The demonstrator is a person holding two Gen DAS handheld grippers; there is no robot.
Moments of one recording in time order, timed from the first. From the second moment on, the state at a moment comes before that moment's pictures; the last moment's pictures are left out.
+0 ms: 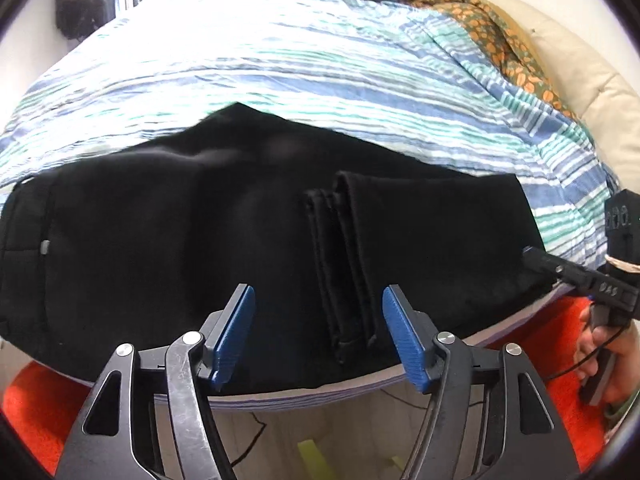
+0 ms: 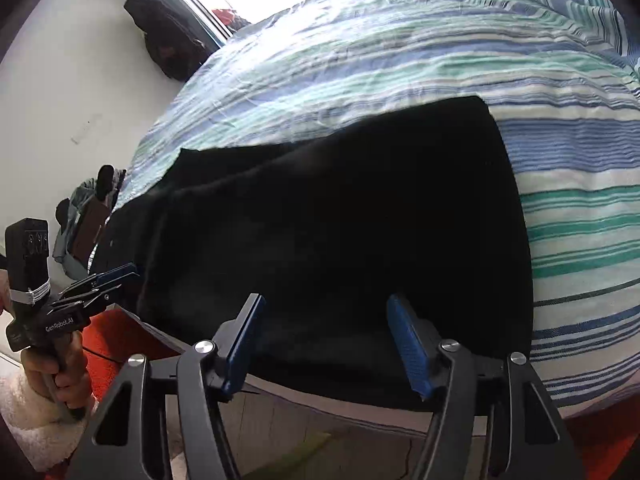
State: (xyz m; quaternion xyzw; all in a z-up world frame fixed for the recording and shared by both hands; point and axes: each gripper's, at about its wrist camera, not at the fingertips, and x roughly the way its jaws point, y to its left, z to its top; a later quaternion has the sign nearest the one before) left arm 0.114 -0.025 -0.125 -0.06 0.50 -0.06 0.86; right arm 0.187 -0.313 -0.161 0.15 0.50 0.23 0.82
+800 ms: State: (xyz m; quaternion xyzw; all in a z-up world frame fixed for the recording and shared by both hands) left arm 0.123 0.008 -0.151 -0.10 0.51 -0.02 0.85; right arm 0.165 -0.337 -0.182 0.13 0.53 0.18 0.82
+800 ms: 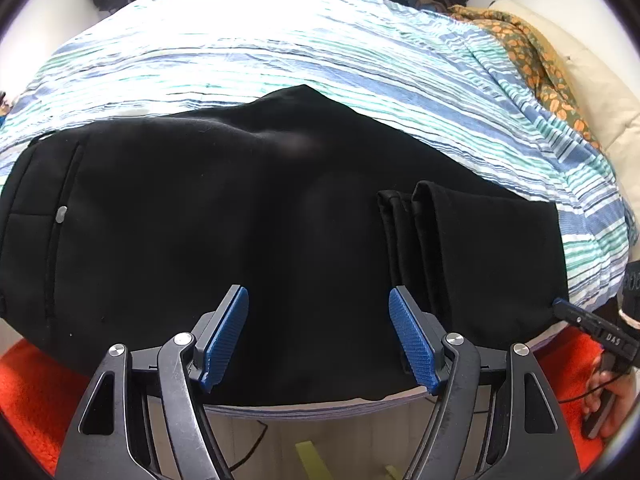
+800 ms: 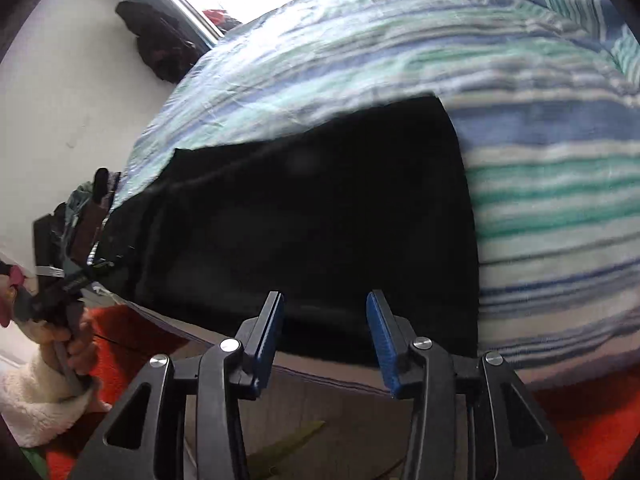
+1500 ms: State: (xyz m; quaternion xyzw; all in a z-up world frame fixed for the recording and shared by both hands) left arm 0.104 0.002 -0.150 -0.06 0.50 0.00 0.86; right arm 0.148 -0.308 -0.144 -0.01 0.43 0.16 0.89
